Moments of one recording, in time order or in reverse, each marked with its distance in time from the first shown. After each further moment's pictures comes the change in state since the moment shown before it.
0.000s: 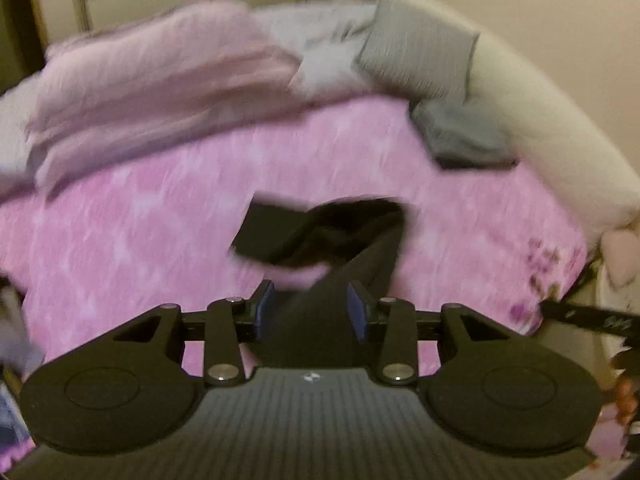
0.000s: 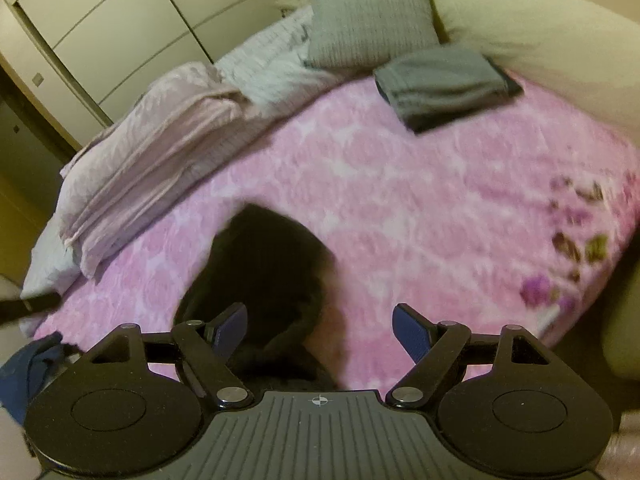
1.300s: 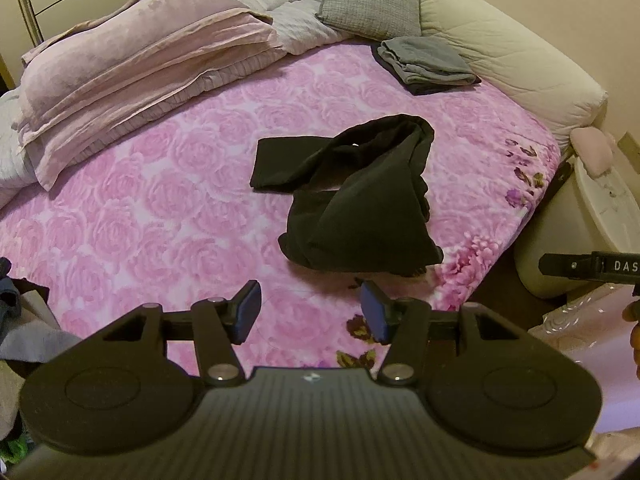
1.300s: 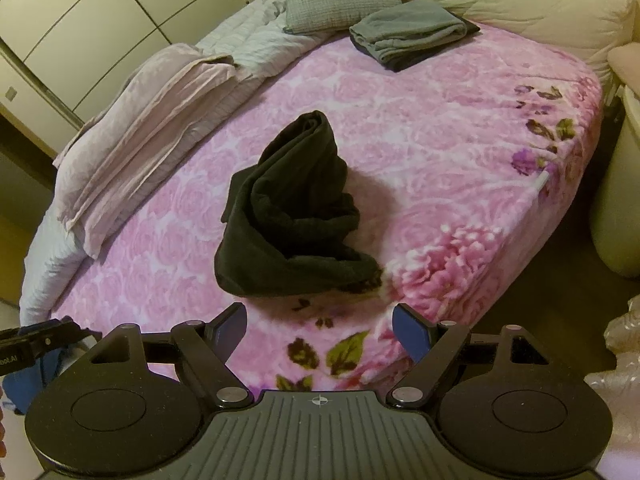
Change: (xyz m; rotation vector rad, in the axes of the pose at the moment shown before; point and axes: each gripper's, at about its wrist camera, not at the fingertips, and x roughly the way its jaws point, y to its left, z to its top) left arm -0.064 0.099 -0.095 0.217 0.064 -0.097; right arm -0.032 0.100 -0.126 0.120 0.007 -0.080
